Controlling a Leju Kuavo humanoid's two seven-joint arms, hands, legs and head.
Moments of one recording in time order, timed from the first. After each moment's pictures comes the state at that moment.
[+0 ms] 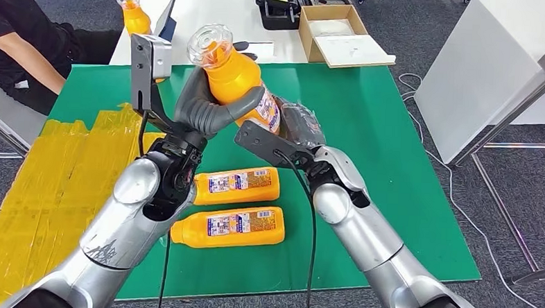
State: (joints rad) left arm -0.69 -0.10 -0.64 -1.51 0.47 0.31 0.16; right arm -0.66 0.00 0.63 -1.33 0.50 0.01 0.24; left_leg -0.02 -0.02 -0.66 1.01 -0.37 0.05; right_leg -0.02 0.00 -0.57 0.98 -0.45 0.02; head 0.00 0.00
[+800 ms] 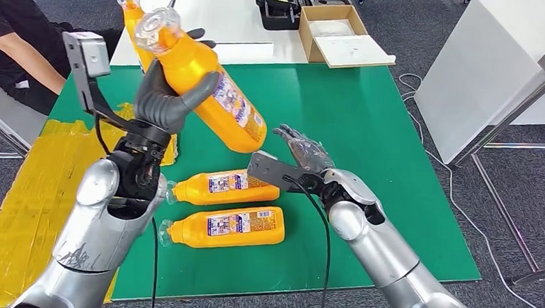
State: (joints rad) left arm -0.61 -0.05 -0.45 -1.63 0.47 0.23 0.13; right arm -0.56 -0.11 0.62 -1.40 0.49 0.19 0.32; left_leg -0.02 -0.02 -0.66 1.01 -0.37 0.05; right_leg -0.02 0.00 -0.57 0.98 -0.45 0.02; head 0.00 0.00
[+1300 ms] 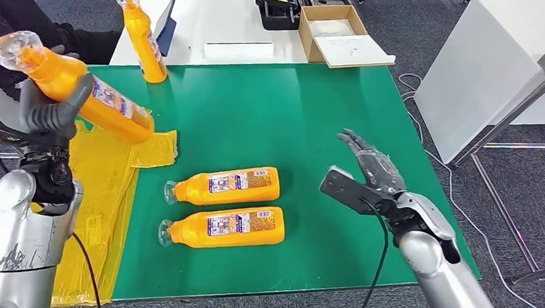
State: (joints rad) left arm -0.50 0.15 -0.06 -1.57 0.32 0.25 0.02; right arm -0.30 -0.35 0.36 -1.73 0.45 0.19 0.20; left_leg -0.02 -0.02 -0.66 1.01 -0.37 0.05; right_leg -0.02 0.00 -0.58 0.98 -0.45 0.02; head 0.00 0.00
